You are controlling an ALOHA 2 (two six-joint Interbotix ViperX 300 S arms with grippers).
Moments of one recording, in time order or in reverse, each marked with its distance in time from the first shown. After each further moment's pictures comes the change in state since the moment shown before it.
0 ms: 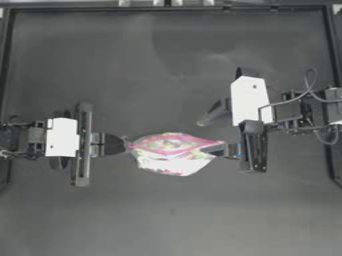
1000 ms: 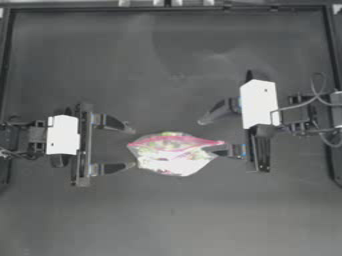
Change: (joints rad) left arm -0.002 -0.035 -0.020 -0.032 0.060 -0.008; right arm 0.000 -0.048 0.083 -0.043 -0.138 0.003
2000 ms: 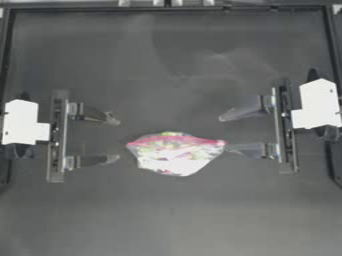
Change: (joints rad) left arm 0.003 -0.249 -0.003 0.000 0.129 0.002; right arm -0.014 -0.196 0.213 -0.018 -0.255 -0.003
